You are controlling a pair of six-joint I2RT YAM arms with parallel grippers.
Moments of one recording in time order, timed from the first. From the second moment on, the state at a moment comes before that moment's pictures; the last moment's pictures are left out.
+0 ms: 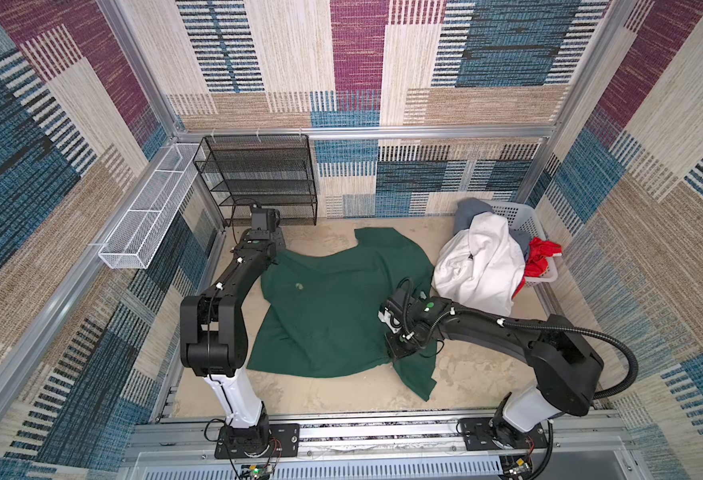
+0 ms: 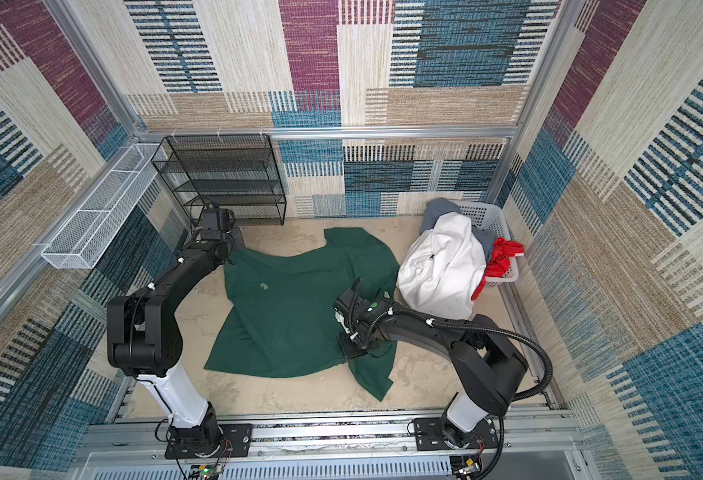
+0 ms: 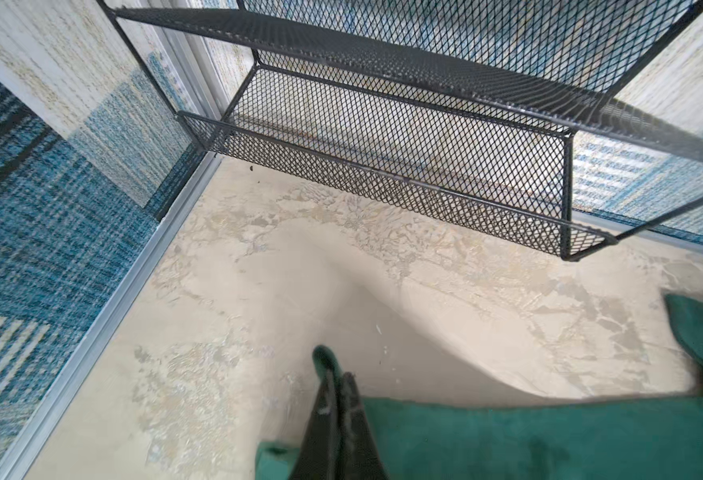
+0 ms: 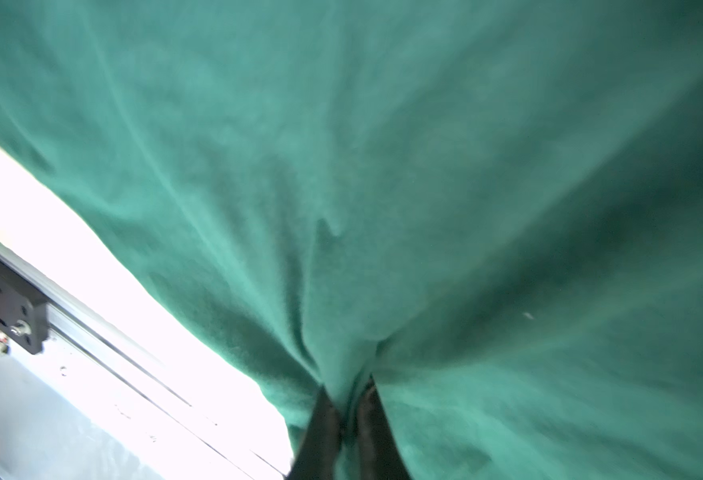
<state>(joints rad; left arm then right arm) -0.05 1.80 1.42 -0.27 -0.31 -0.24 0.83 1.57 1.01 -0.74 -0.25 0.46</state>
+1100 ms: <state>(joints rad) -0.04 1.77 1.35 -0.23 -0.30 -0.24 0.34 2.62 2.47 -0.69 -0.03 0.06</state>
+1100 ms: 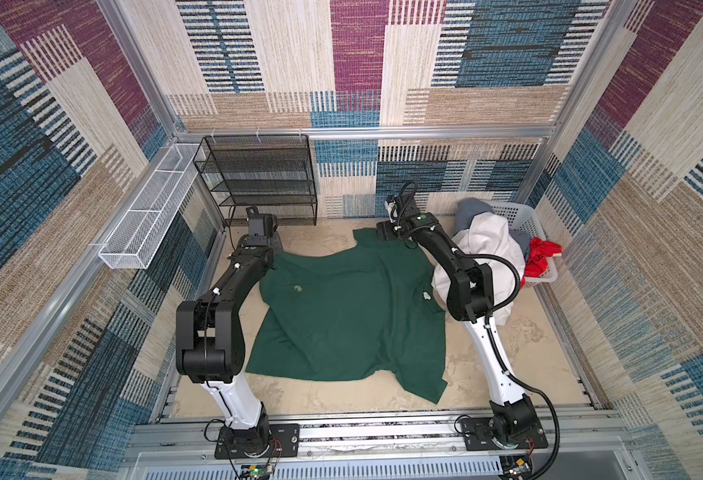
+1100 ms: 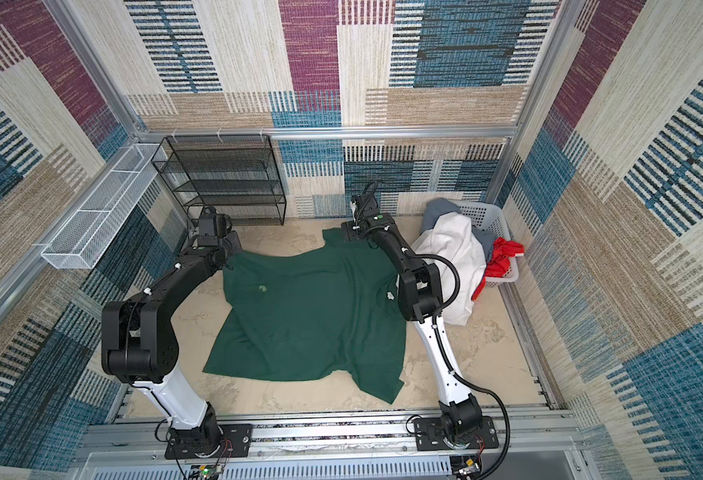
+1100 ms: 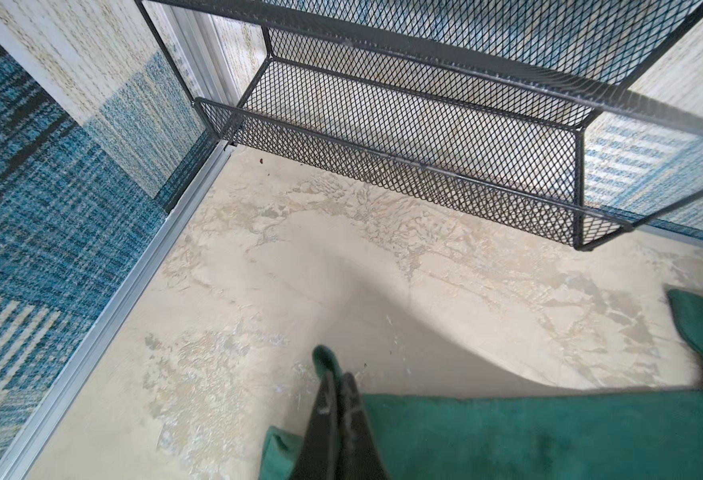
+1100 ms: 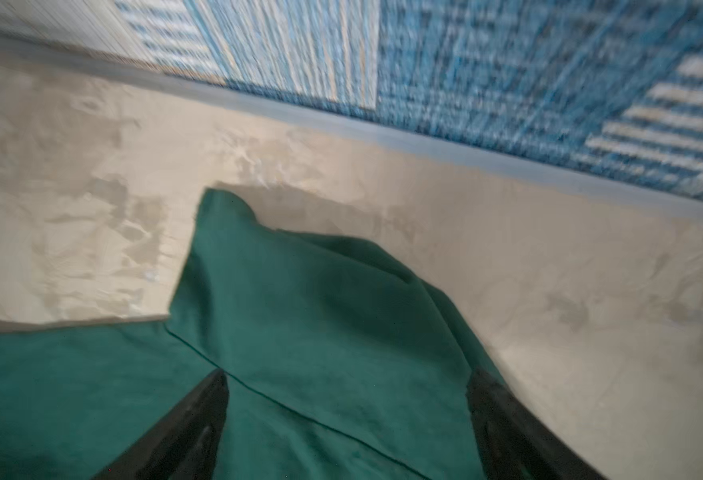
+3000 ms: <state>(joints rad) -0.01 2.05 1.67 -0.37 -0.24 -0.22 0.29 2.14 1.68 -0.08 0.06 -0.10</state>
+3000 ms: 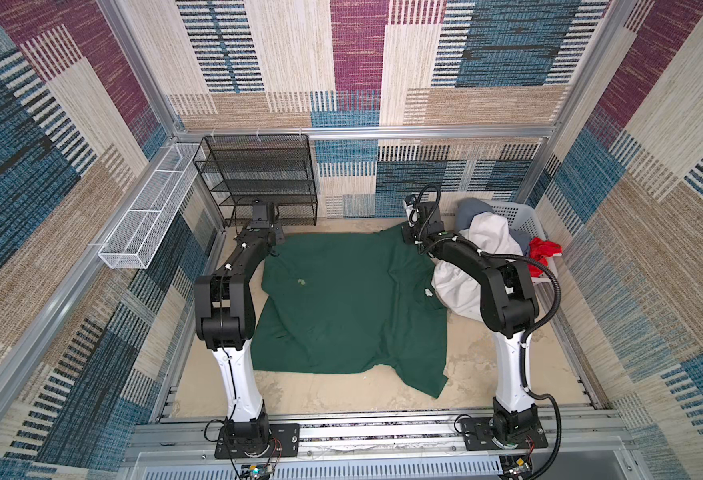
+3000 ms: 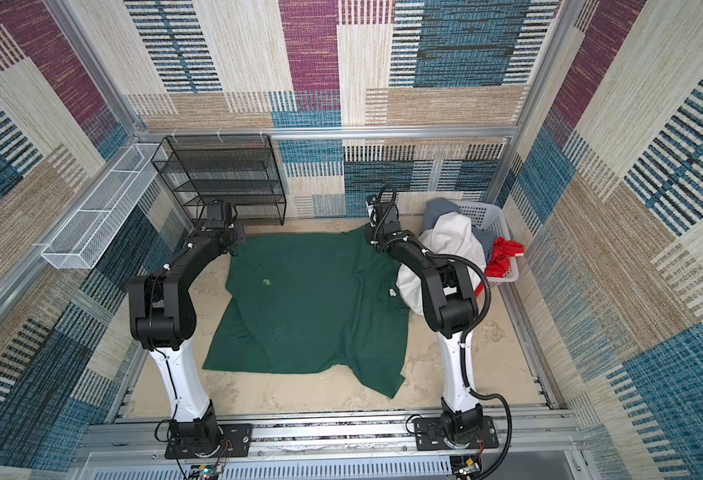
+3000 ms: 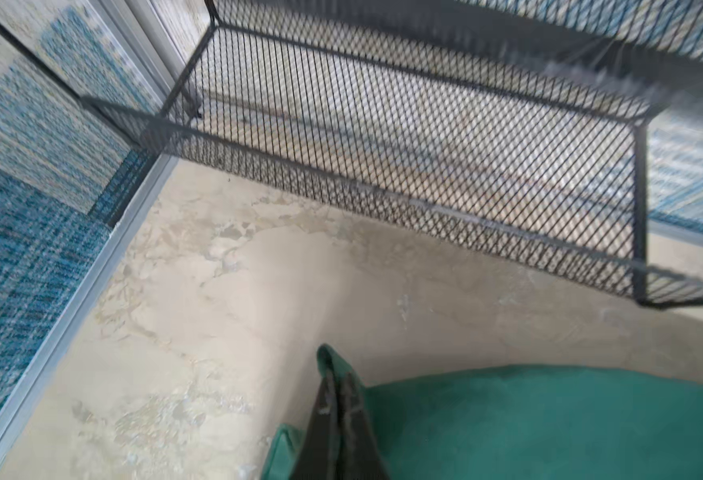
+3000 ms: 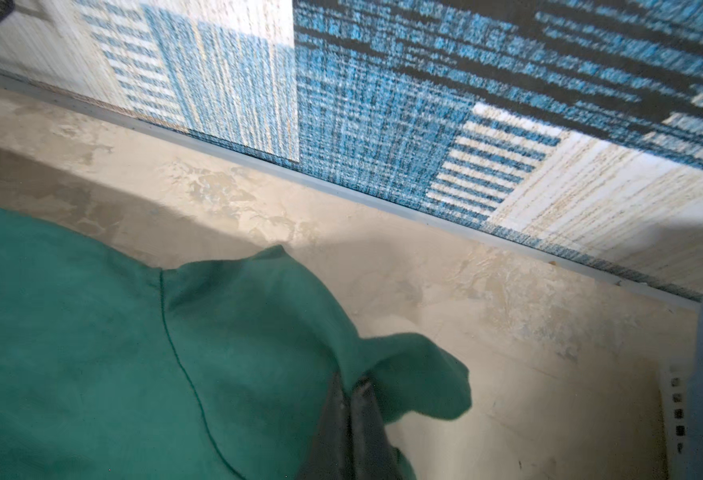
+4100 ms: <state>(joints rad) -0.01 1.81 1.23 -0.32 -0.30 -0.41 0.30 1.81 1.03 0.21 -0.01 0.02</state>
